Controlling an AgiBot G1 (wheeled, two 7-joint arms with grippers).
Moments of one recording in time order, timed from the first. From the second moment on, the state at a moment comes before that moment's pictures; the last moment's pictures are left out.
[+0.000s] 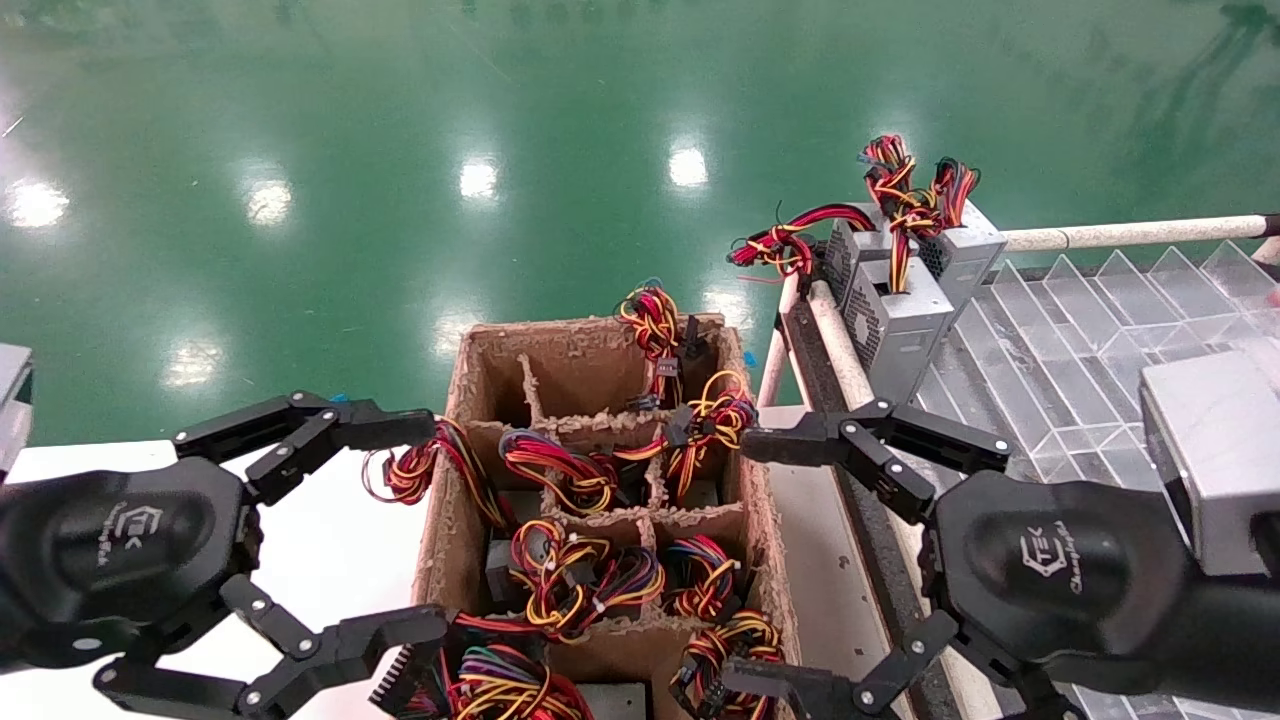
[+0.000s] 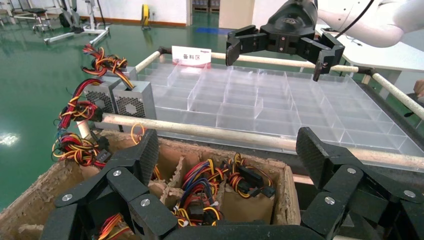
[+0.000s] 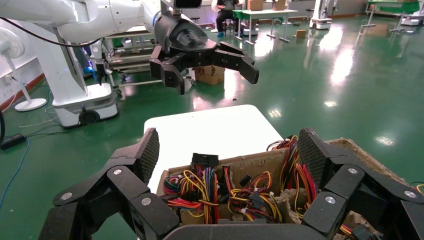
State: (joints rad) left arm -1.10 0.54 0.43 -1.23 0.61 1.41 -0.10; right arm 1.08 -0.61 -0.28 1.28 -0.73 -1.49 0.18
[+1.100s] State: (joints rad) left arm -1.10 0.54 0.43 -1.23 0.61 1.41 -0.10; right arm 1.08 -0.61 -0.28 1.28 -0.73 -1.49 0.18
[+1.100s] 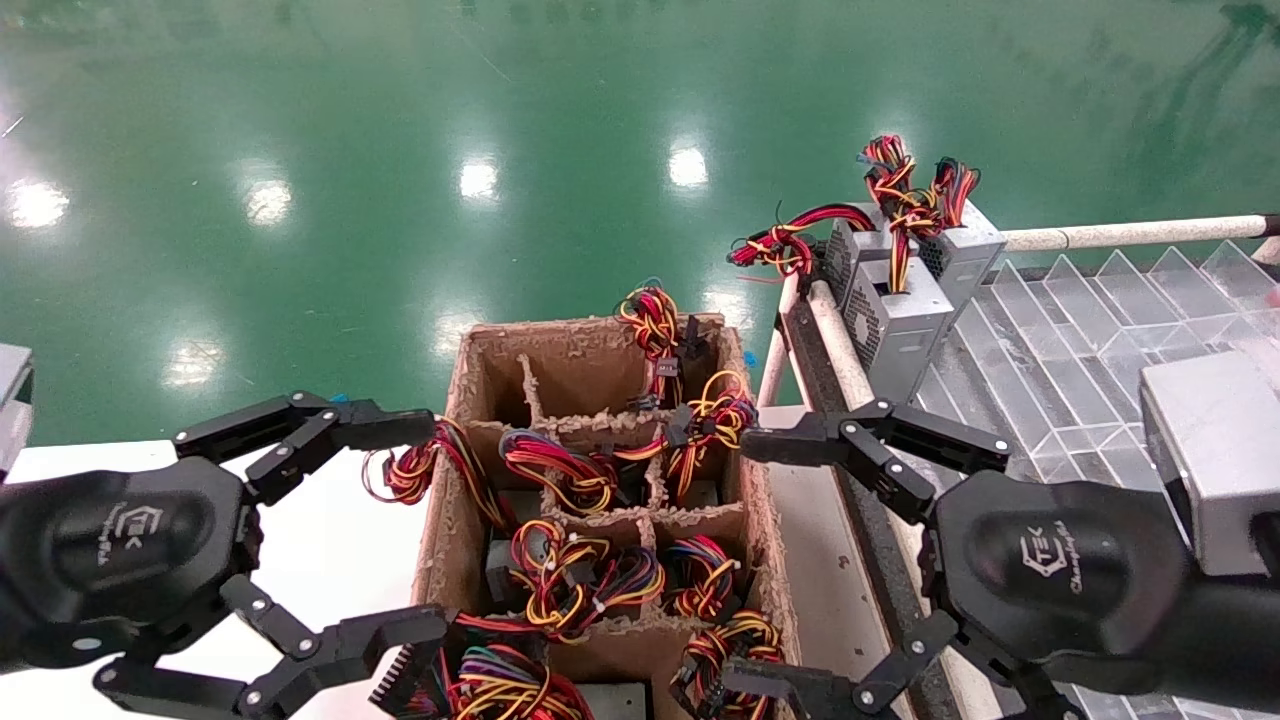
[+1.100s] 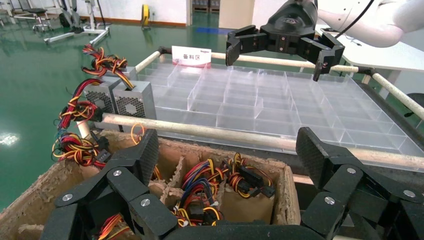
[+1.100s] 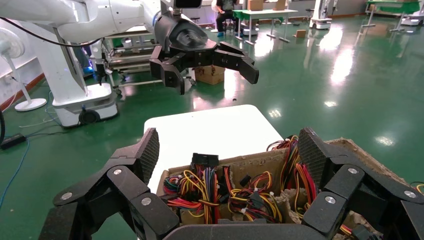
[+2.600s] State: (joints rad) left arm -1.10 0.54 0.43 -1.23 0.61 1.41 -0.10; right arm 1.66 -1.18 -0.48 0.22 -1.24 -1.07 -0.25
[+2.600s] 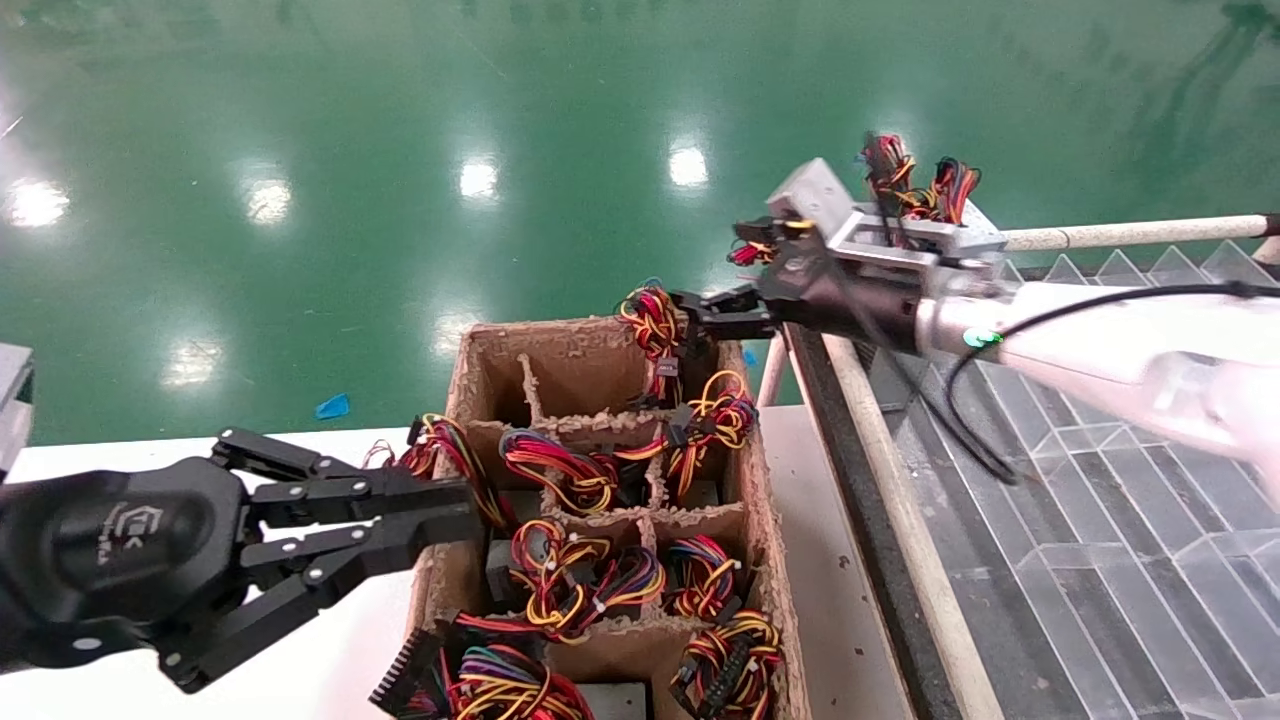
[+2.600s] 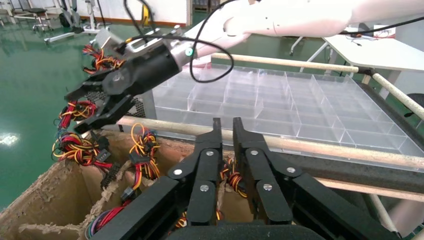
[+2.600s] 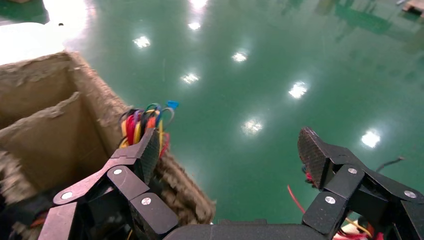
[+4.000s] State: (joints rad) left arm -1.10 0.54 0.43 -1.23 0.61 1.41 -0.10; right arm 1.70 -1.29 -0.47 0.00 -1.24 -1.09 -0.37
